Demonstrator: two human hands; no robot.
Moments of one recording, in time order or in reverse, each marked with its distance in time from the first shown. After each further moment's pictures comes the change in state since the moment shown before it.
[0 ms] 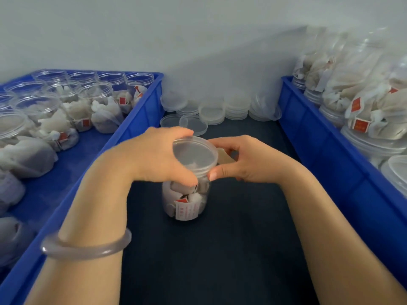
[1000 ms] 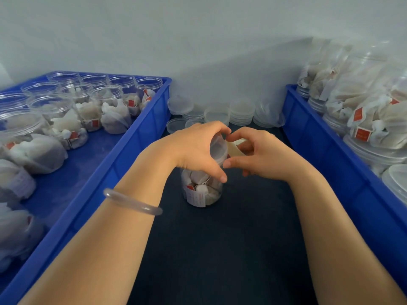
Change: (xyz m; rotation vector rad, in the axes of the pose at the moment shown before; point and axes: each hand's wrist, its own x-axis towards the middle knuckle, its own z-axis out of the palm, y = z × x) left_hand 0.038 0.022 0.012 0.043 -0.030 0.216; right_hand -0.006 0.007 -0.012 -0.004 0.198 0.095
